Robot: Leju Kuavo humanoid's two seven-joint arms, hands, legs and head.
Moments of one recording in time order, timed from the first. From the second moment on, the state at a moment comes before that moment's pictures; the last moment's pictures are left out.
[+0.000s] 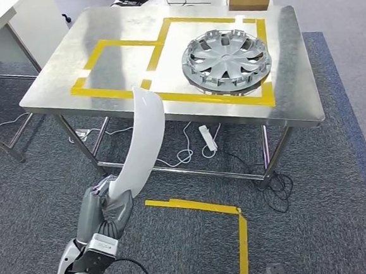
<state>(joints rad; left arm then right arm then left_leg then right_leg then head) -0.02 0.03 -0.52 -1.69 -0.40 0.44 -0.32 0.04 0.07 -0.01 -0.39 0.14 -0.11 -0.07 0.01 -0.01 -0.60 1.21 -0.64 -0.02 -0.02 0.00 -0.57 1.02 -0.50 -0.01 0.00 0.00</state>
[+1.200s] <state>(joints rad) -0.02 0.04 -0.53 -1.71 -0.41 0.36 -0.29 0.08 0.06 0.03 -0.48 0.10 -0.08 -0.05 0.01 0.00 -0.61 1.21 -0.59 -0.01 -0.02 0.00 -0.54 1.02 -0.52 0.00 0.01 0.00</state>
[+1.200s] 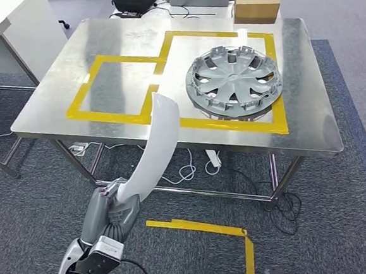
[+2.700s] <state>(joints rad) -0.05 0.04 -0.56 -1.71 -0.42 0.34 -0.30 0.04 0.07 0.02 -0.38 0.11 -0.06 -0.06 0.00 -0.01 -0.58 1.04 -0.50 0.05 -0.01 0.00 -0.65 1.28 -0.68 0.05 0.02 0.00</state>
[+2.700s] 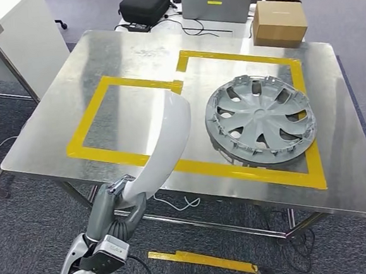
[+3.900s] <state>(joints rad) -0.60 0.20 -0.77 -1.41 -1.08 0.29 -0.32 -0.02 0.07 0.08 -0.34 0.20 0.03 -0.05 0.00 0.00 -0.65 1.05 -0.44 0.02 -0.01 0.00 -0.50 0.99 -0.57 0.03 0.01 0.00</state>
